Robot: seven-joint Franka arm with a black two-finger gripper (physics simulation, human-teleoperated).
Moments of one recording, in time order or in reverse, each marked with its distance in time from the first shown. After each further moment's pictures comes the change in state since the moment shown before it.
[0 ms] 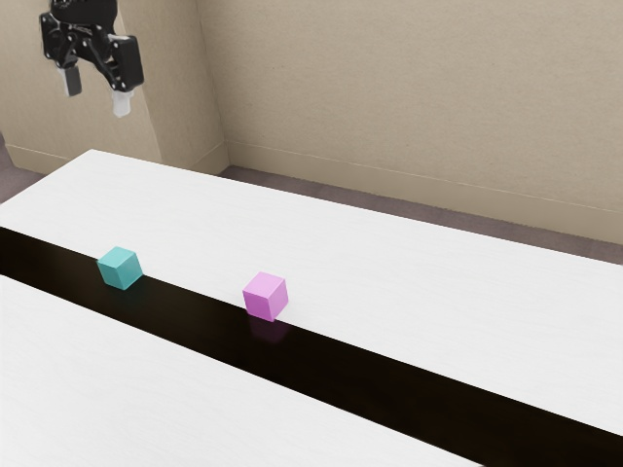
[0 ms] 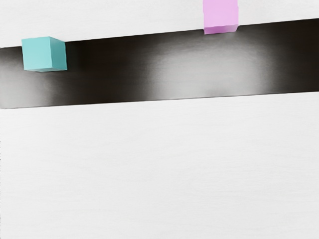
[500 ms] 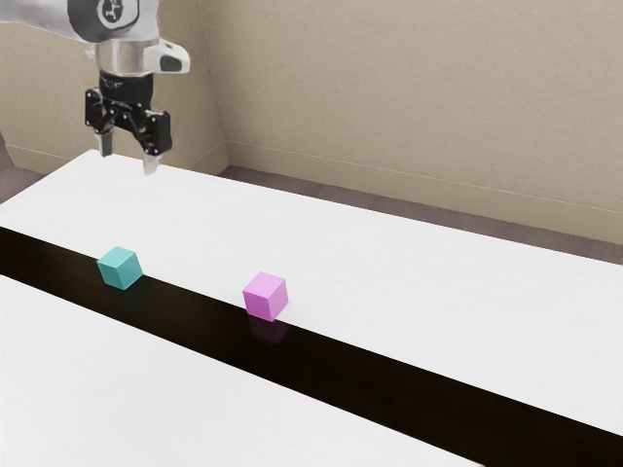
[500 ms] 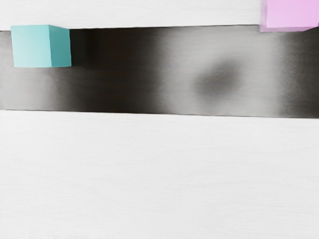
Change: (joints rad) arm 0.150 0.138 0.009 -0.245 0.002 0.265 0.018
